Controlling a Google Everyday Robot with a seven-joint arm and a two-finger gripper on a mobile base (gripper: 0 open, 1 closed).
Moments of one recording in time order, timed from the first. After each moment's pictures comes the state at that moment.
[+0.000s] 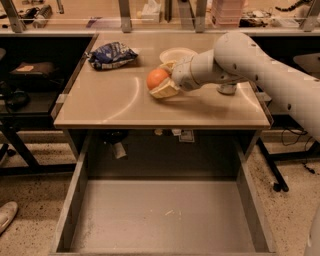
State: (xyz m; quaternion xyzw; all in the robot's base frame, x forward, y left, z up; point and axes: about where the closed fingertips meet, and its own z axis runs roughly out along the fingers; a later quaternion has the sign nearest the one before) arm 0.718 -0.020 0.838 -0.59 0.64 0.11 0.47
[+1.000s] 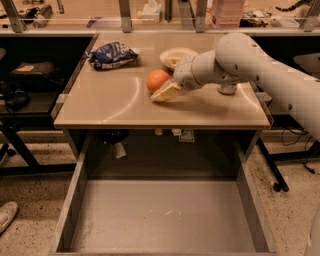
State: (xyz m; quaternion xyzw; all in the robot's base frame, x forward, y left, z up) arm 0.718 -0.020 0.838 -0.59 0.64 0.11 0.47
